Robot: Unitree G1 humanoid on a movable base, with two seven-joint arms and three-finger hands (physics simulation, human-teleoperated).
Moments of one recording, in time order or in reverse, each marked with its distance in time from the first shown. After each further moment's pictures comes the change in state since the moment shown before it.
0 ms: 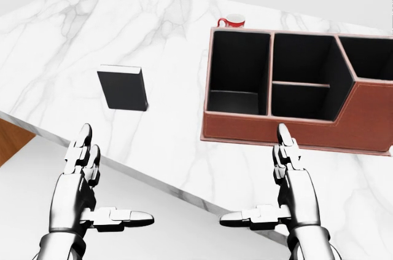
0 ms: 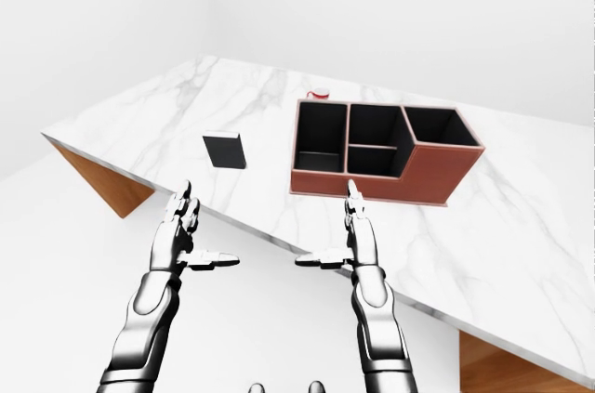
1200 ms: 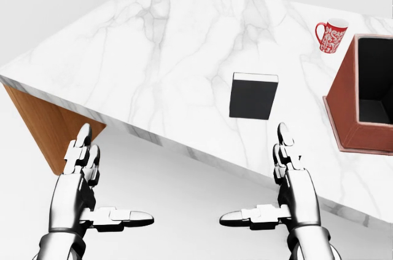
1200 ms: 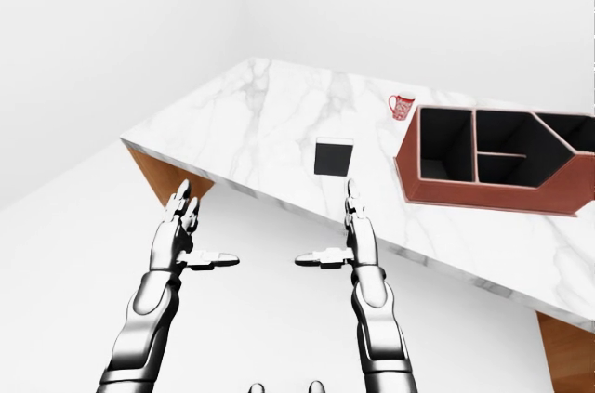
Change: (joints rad) left arm 0.000 0.001 0.001 0.000 0.000 0.000 0.000; right arm 0.002 0.001 0.001 -0.005 -0.004 -0.005 -0.004
